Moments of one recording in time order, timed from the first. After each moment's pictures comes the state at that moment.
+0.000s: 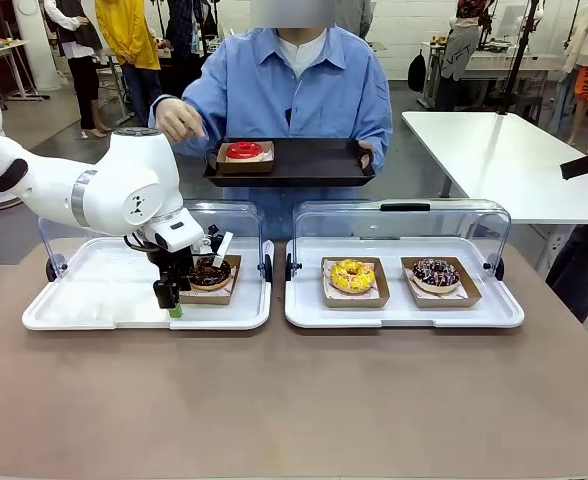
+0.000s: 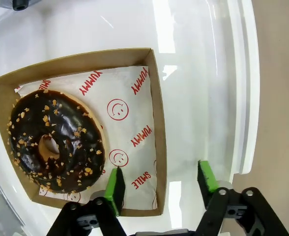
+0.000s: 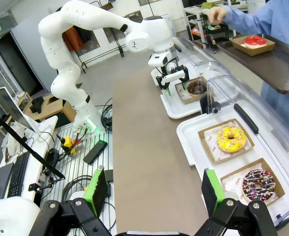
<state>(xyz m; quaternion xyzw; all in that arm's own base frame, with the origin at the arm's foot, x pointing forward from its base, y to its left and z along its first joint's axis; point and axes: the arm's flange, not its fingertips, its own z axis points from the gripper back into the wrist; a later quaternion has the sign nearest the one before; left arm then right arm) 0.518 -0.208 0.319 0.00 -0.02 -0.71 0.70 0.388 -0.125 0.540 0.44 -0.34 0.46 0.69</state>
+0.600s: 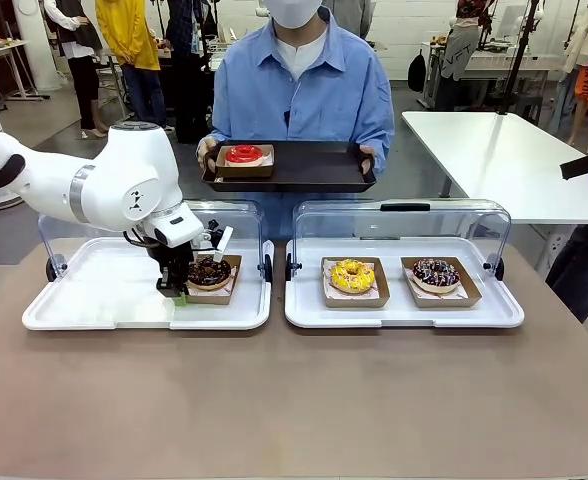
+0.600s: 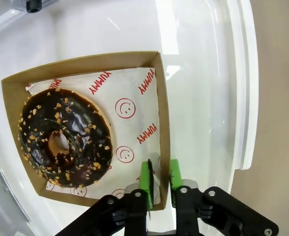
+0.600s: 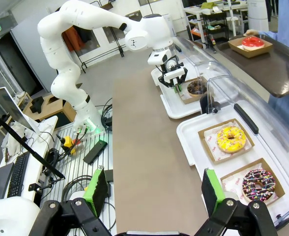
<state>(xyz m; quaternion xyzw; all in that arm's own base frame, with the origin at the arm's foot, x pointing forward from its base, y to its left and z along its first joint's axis) 0.519 -0.209 0.330 0.01 -0.03 -0.71 0.70 0.388 -0.125 0.540 0.44 -0.34 0.46 0.69</state>
